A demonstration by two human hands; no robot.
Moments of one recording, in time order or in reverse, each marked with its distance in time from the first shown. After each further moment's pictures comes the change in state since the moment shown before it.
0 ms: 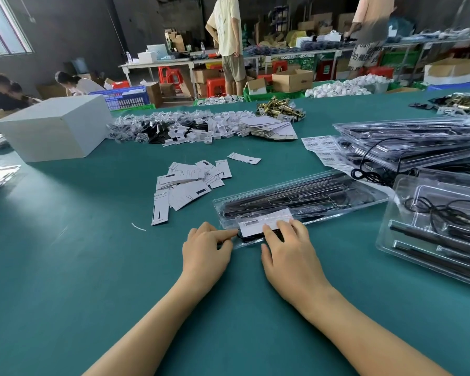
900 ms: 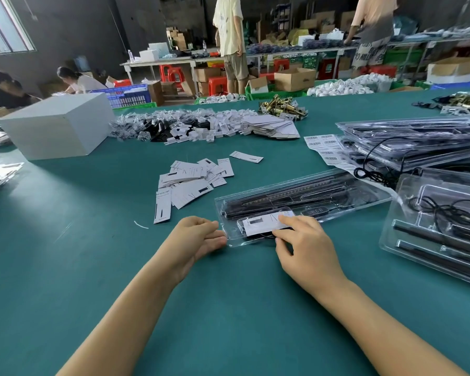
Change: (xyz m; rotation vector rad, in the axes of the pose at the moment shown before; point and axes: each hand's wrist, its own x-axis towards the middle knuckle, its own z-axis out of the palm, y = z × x) left_hand 0.015 0.003 -0.044 -0.939 -0.199 -0.547; right_hand 0.005 0.019 -0.004 0.191 0.137 0.009
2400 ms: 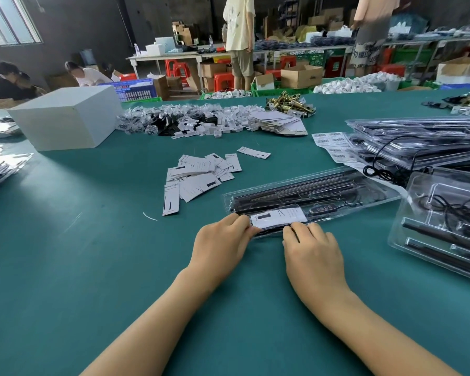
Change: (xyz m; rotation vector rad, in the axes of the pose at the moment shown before) left_hand -0.004 -0.034 0.019 1.233 0.197 1.056; right_hand -0.015 -0.019 0.000 -0.466 -0.035 -0.084
